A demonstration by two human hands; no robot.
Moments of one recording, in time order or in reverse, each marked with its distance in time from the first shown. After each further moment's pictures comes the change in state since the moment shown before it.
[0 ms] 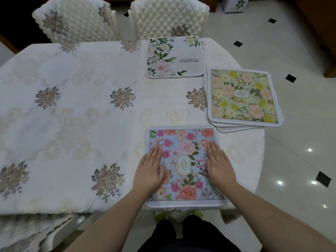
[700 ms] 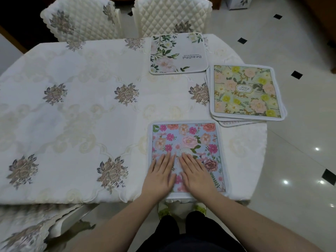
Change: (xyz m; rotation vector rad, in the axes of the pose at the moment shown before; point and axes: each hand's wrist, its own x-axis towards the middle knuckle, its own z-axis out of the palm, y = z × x) left_hand -0.039 0.025 0.017 0.032 -0.045 0.093; right_hand -0.041 -0.077 0.023 -0.041 -0.137 -0.236
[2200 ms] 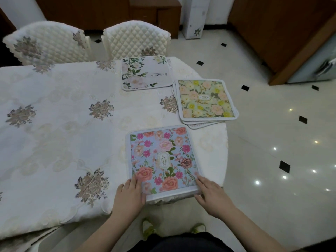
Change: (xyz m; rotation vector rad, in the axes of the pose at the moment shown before) left_hand -0.056 -0.010 -0.042 0.198 -0.140 -0.032; right_hand -0.127 0.043 -0.028 0.056 -0.148 0.290
